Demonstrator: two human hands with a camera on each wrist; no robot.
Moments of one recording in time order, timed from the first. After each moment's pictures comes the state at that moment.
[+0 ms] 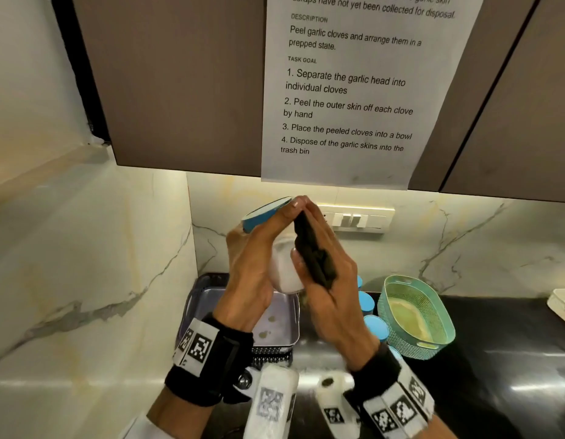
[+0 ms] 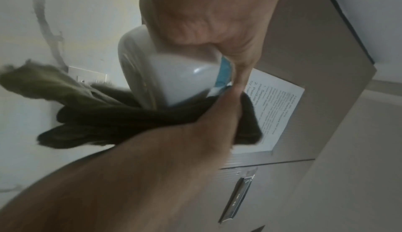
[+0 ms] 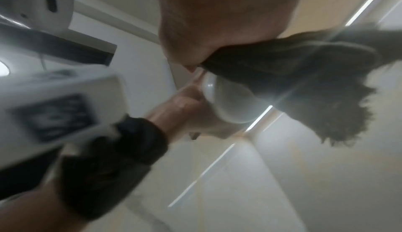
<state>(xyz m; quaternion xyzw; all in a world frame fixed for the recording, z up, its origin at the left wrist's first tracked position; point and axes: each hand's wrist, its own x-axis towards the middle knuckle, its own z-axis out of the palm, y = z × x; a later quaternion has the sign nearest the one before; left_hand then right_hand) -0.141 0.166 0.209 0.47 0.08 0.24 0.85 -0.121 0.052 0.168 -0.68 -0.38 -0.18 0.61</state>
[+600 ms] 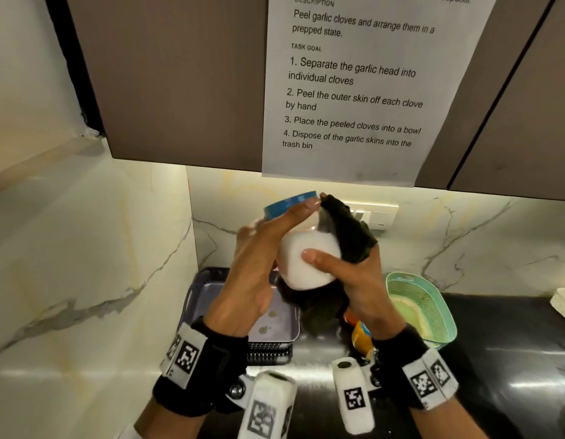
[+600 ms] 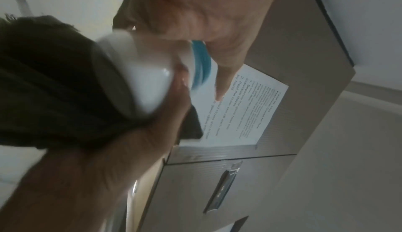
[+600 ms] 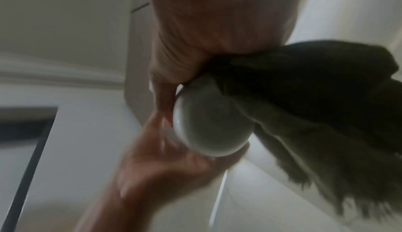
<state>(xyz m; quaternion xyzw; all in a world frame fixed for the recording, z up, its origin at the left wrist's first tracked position) -0.141 0.167 0.208 0.53 0.09 0.13 0.83 -0.091 0.027 0.173 -0.60 -0.26 0.02 0.76</state>
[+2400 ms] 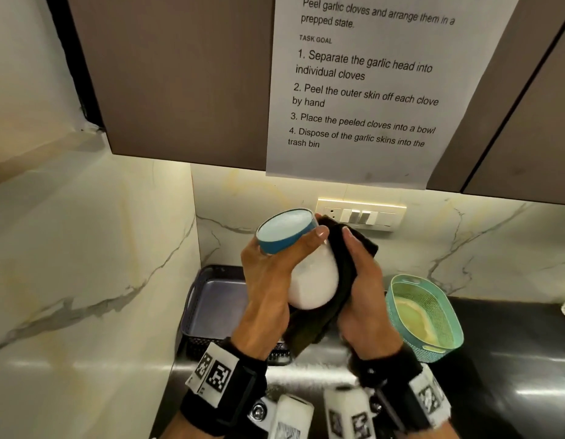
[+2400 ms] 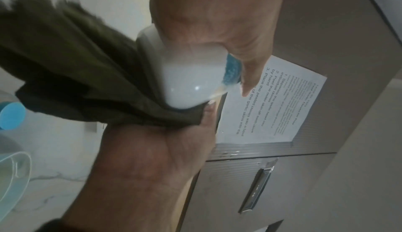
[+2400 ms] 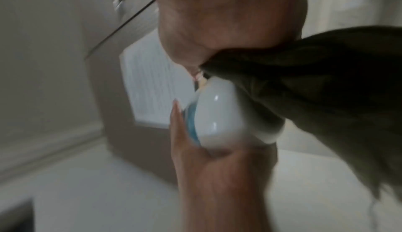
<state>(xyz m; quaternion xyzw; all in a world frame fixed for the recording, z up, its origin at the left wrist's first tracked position) -0.134 0.145 0.171 0.51 0.09 0.28 0.81 -0.098 0.042 0.167 -0.46 -0.05 0.16 0.87</state>
